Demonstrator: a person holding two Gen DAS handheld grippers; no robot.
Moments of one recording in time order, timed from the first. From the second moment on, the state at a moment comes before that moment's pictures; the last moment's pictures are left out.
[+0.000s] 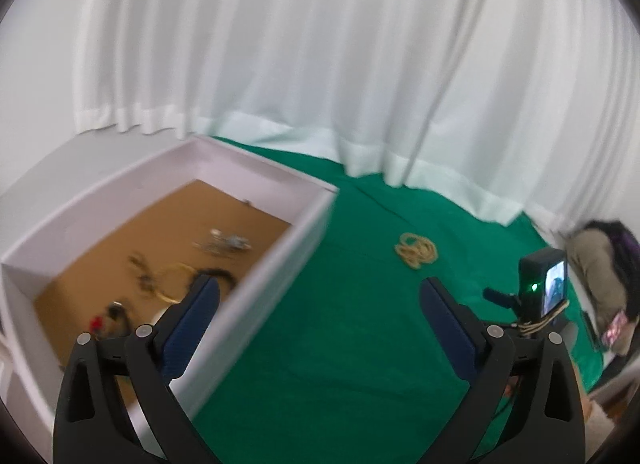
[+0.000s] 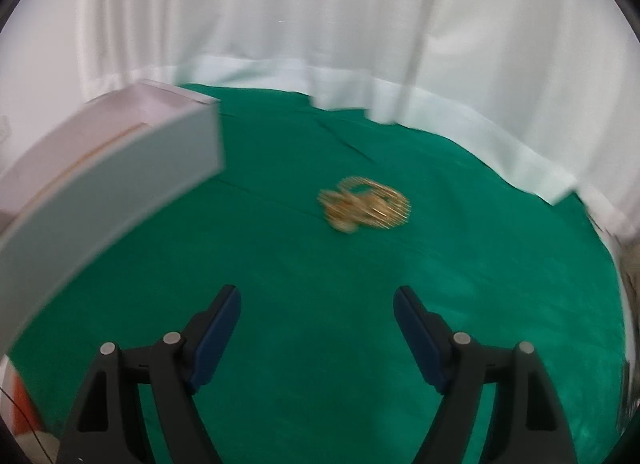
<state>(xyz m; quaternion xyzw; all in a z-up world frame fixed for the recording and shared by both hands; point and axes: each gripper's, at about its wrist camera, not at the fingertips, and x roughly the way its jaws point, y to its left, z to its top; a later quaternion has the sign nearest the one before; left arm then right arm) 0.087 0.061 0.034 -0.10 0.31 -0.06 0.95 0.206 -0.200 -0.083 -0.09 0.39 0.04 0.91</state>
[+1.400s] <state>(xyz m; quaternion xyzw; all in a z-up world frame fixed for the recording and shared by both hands) 0.181 -0.046 -0.140 0.01 0.47 -0.03 0.88 0.165 -0.315 -0.157 0.00 0.44 -0.04 0.90</state>
